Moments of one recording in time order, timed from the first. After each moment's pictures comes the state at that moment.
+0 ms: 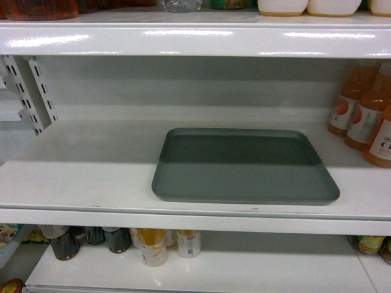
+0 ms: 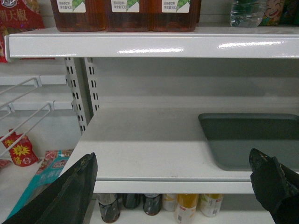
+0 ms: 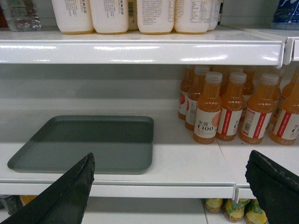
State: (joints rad) left arm 0.00 0.01 0.01 0.00 0.00 -0.02; right arm 0.00 0.00 0.01 0.00 0.00 0.00
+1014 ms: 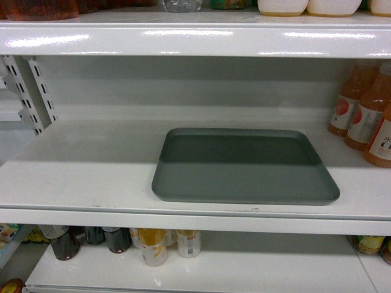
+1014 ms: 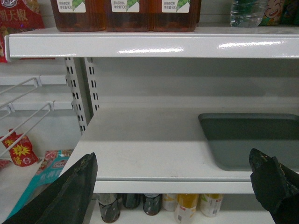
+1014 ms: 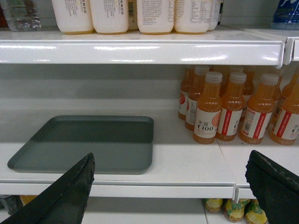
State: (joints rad) left arm 0.00 0.01 0.01 0.00 0.00 -0.02; right arm 0.00 0.00 0.01 0.00 0.00 0.00
